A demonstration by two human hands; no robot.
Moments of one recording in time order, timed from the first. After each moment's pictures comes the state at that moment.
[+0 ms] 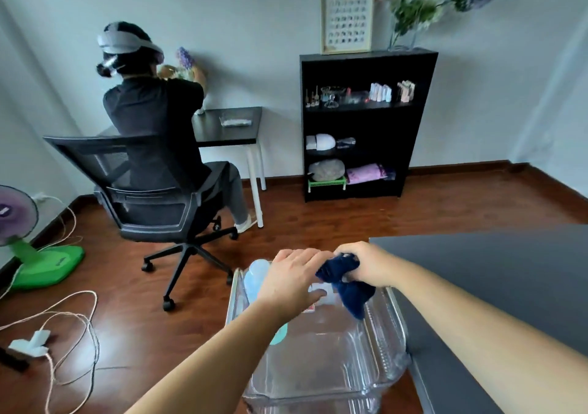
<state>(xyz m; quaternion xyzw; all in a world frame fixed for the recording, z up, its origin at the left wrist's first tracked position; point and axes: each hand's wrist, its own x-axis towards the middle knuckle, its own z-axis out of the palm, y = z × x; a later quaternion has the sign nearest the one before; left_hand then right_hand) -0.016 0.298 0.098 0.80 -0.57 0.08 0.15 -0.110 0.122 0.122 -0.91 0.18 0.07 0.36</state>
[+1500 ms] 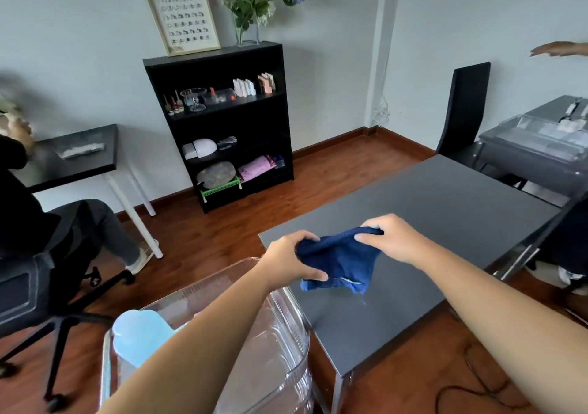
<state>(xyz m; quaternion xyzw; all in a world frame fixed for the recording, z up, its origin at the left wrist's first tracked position) -0.113 0.134 0.117 0.70 -0.55 -0.32 0.31 -0.325 0.018 0.135 -0.82 0.42 -0.15 0.37</state>
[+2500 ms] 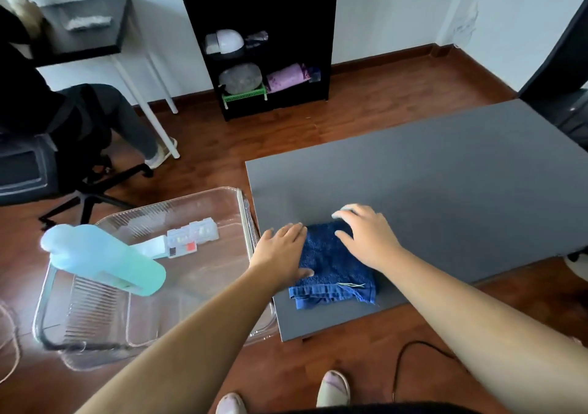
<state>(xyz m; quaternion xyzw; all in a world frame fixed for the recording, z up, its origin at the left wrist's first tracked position) -0.177 0.100 -0.011 0.79 -0.60 -0.13 -0.08 -0.320 -0.043 -0.012 -0.93 0.31 -0.02 0.18</state>
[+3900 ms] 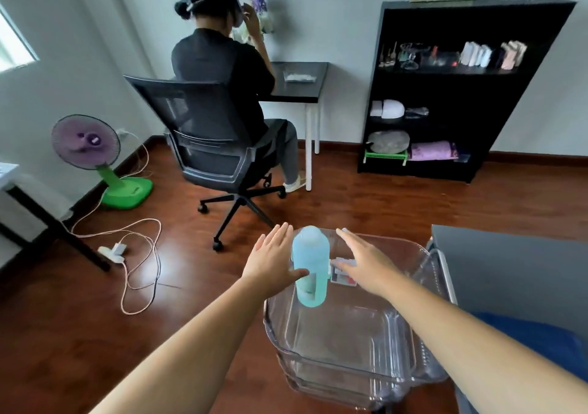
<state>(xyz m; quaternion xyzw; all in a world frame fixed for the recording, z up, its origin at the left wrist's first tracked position) 0.039 0.379 0.051 0.94 -0.33 -0.07 0.09 -0.055 0.185 0.051 -0.94 0.13 0.04 0.31</state>
